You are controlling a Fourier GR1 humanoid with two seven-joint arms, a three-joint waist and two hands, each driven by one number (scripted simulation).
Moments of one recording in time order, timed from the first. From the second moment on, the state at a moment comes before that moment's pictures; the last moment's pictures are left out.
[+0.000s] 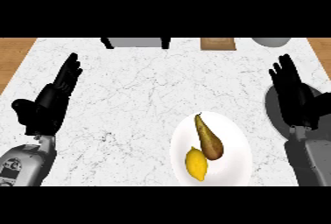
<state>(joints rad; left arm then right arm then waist) -0.26 0.36 -0.13 -1.62 0.07 0.18 0.18 -0.30 -0.27 -0.05 -1.41 -0.29 -0.16 0.07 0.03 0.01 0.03</state>
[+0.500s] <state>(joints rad) -0.21 0.30 -0.07 -1.58 0.17 0.20 0.20 -0.41 -0.37 0.12 -1.53 -0.24 0.26 -0.21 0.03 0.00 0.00</state>
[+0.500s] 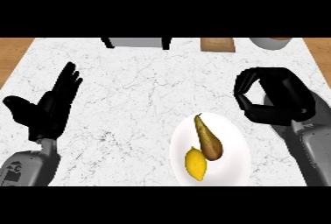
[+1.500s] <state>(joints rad) -0.17 0.27 -0.02 -1.58 0.21 0.17 0.22 -0.48 -0.64 0.22 -1.47 0.38 0.32 -0.65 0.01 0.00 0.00</state>
